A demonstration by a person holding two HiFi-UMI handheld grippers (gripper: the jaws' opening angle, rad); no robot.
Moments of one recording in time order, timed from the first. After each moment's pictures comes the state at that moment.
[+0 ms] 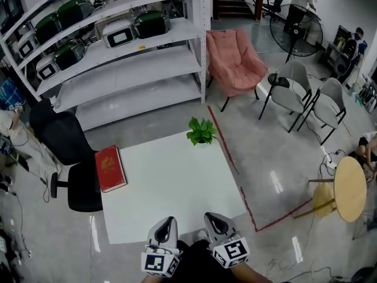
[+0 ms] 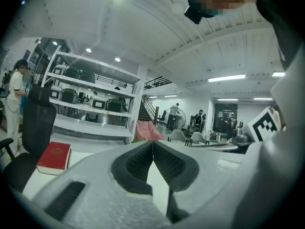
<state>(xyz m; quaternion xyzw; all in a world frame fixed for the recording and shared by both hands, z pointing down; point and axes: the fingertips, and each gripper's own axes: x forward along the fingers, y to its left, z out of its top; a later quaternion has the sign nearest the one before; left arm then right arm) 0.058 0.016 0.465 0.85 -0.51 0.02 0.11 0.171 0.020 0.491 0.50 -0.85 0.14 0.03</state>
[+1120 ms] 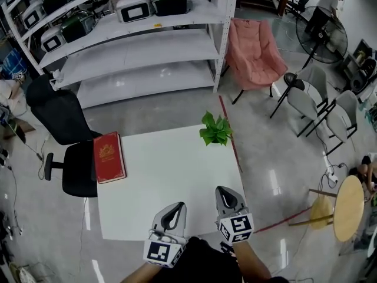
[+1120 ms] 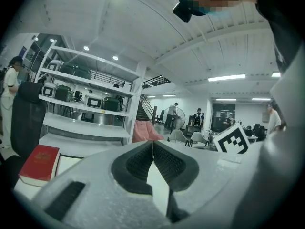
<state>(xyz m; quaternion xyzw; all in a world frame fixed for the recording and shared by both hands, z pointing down) 0.070 -0.089 0.481 0.86 -0.49 0.02 0.11 0.193 -0.137 0.546 0.52 -0.84 0.12 0.11</state>
